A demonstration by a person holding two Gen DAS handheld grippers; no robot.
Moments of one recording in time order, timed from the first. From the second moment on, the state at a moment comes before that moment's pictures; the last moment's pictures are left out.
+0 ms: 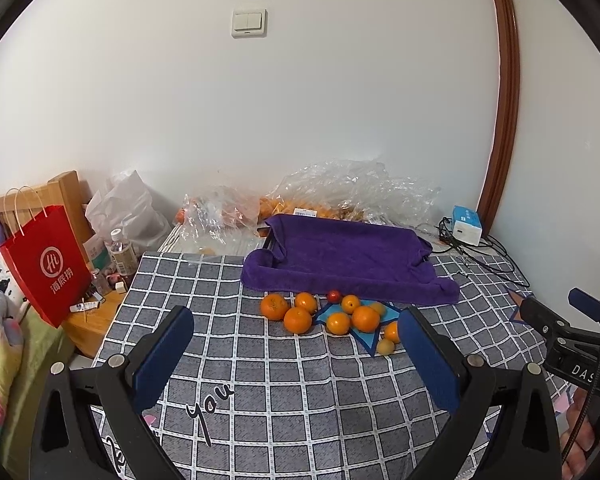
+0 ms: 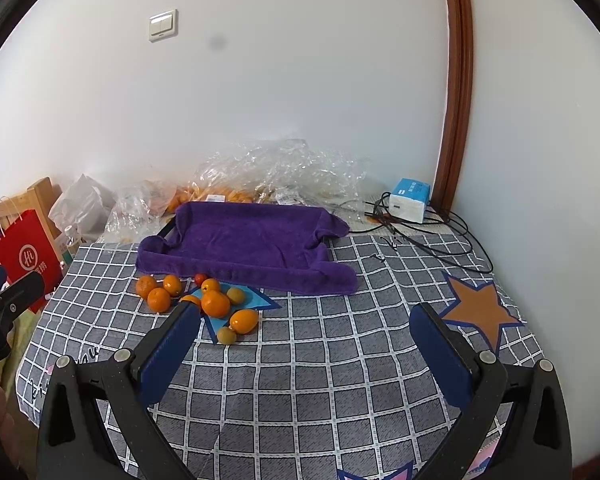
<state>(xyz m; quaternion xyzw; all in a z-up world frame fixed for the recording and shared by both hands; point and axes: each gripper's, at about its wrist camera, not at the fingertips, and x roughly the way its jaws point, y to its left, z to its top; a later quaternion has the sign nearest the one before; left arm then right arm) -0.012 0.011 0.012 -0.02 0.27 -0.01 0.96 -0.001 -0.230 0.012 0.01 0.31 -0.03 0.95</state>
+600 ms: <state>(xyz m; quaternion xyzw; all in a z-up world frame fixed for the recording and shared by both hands) -0.013 0.014 0.015 -0.02 0.27 -0.01 0.96 -0.003 -0.227 0.010 0.01 0.31 -0.03 0.95</state>
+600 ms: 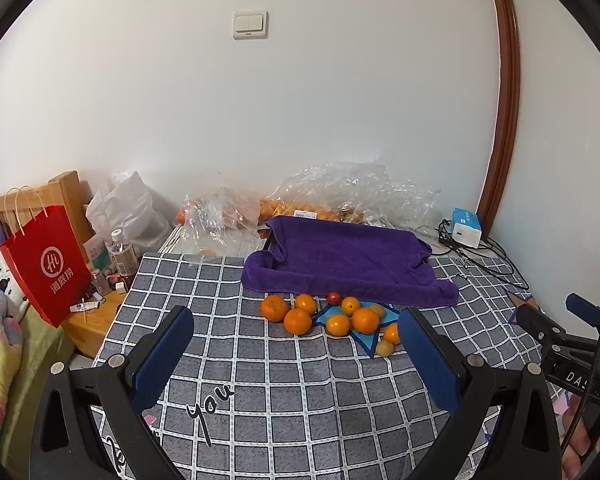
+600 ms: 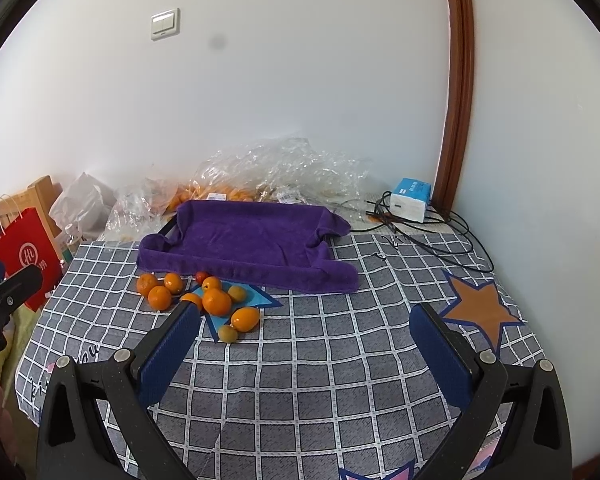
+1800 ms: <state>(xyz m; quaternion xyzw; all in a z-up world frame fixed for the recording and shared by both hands) 0.000 0.001 0.003 -0.02 0.27 -0.01 0.96 0.013 -0.220 -0.012 0.01 0.32 -0.02 0.95</state>
